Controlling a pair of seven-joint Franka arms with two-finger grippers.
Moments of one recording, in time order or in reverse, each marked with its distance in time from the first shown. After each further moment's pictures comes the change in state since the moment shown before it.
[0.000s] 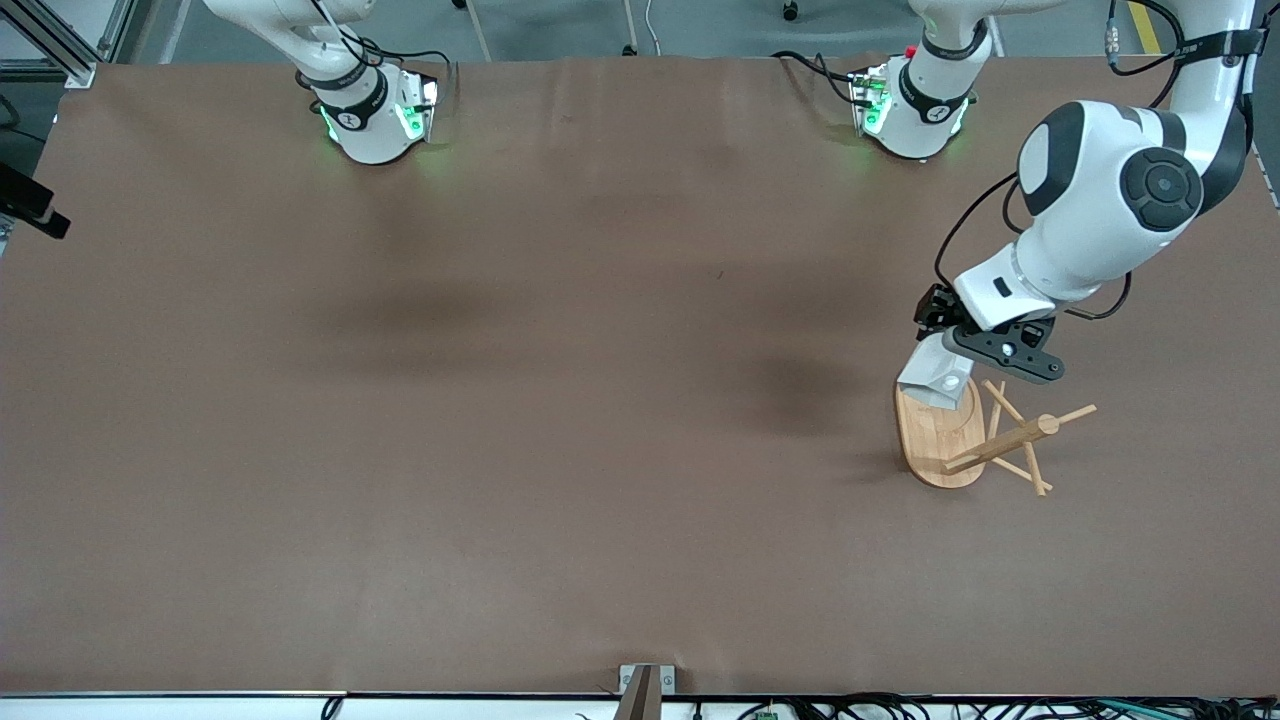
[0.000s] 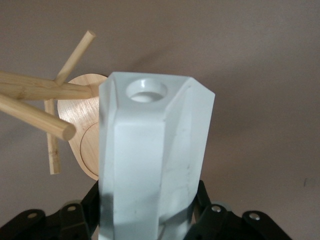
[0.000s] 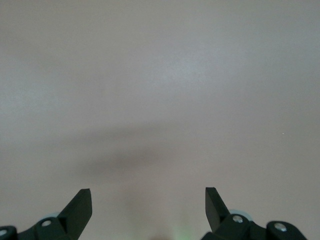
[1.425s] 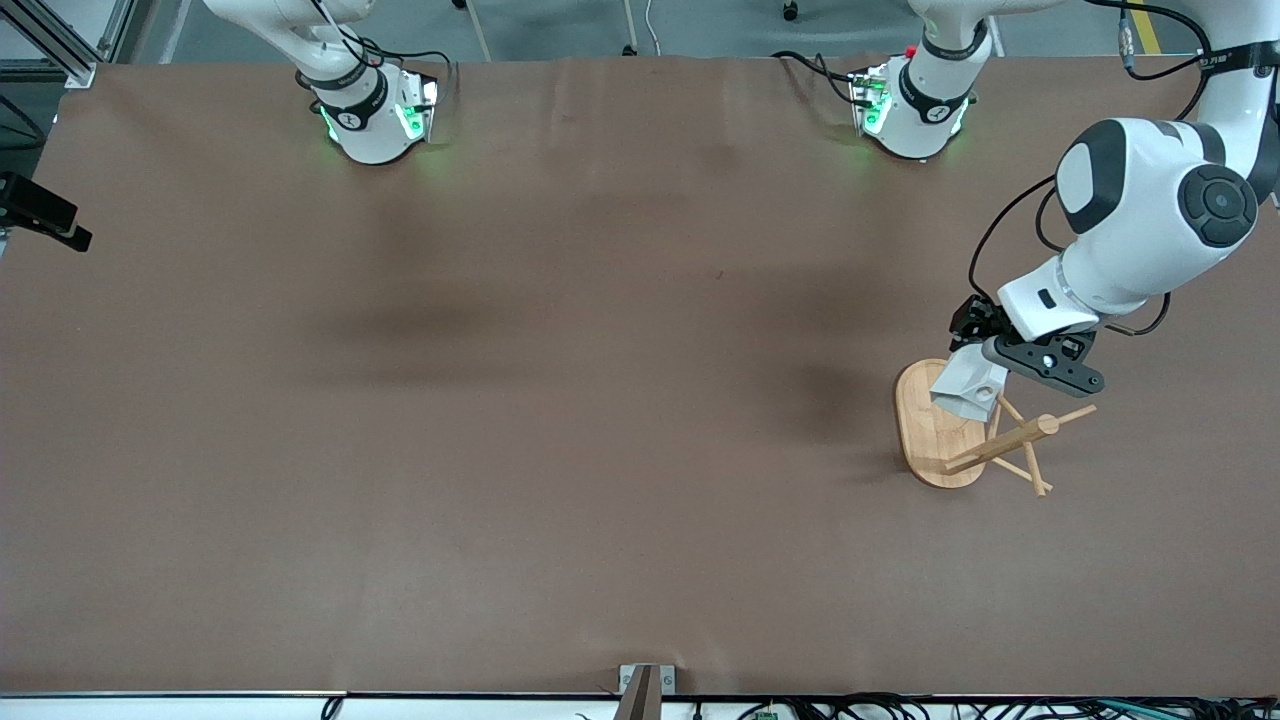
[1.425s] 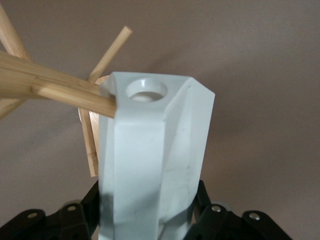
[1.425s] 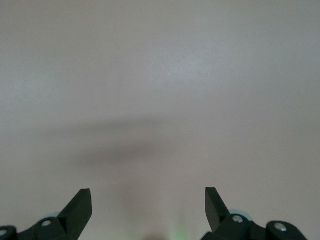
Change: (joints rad) left arm 0.007 0.018 0.074 0.000 -0.021 0.026 0.145; right arm 0.003 0.017 0.010 0.000 0.000 -0.001 -0.033
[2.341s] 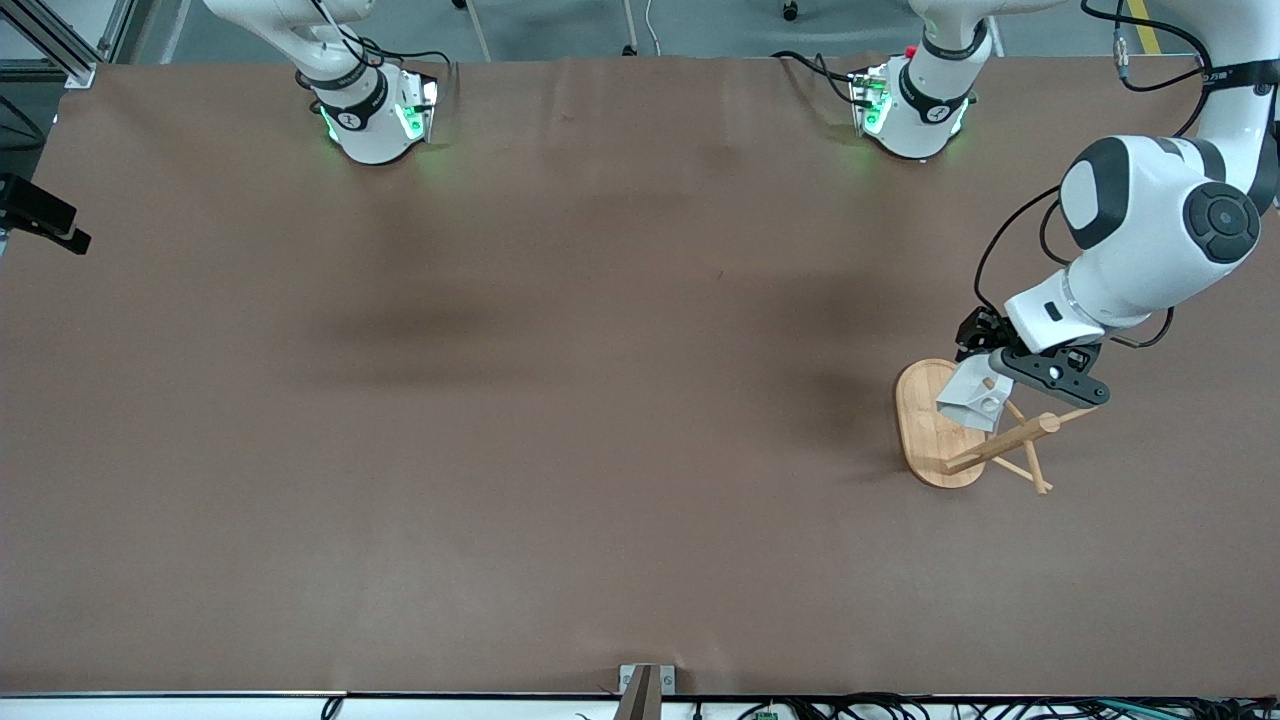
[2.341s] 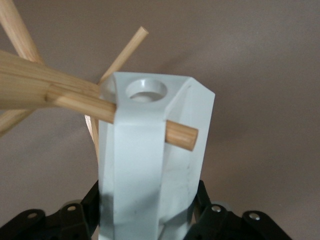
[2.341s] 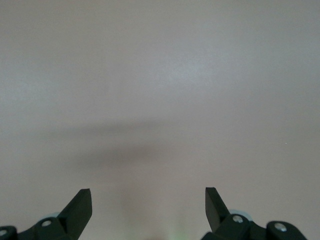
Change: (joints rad) left arm 0.001 0.040 0.022 0.006 0.000 0.041 0.019; right arm 0.004 0.000 0.002 0.000 0.000 0.018 -0.006
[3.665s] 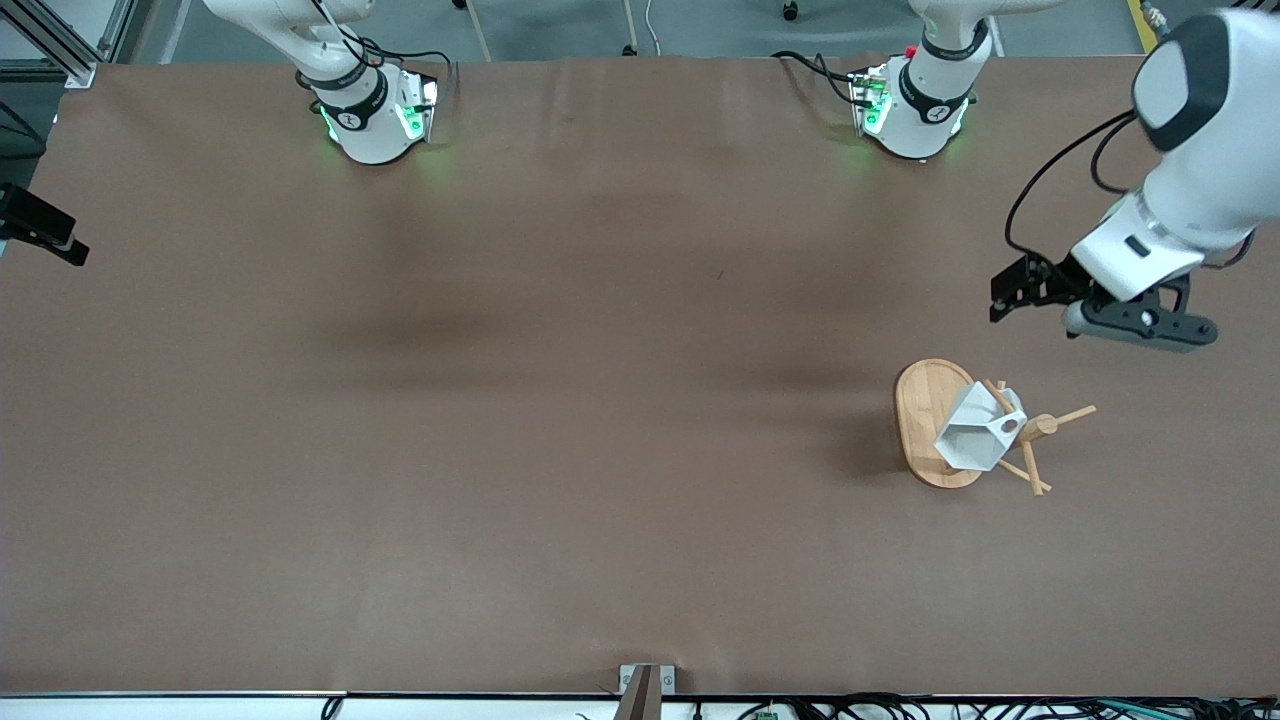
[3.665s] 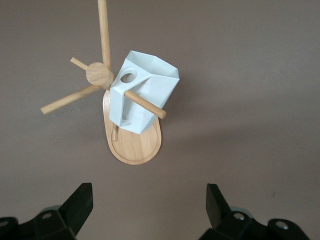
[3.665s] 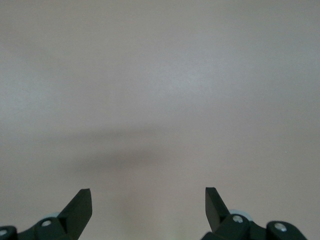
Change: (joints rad) left arm -0.025 -0.168 0.001 0.211 -0.001 -0.352 -0.313; right arm 0.000 0.008 0.000 0.000 0.000 0.039 0.000
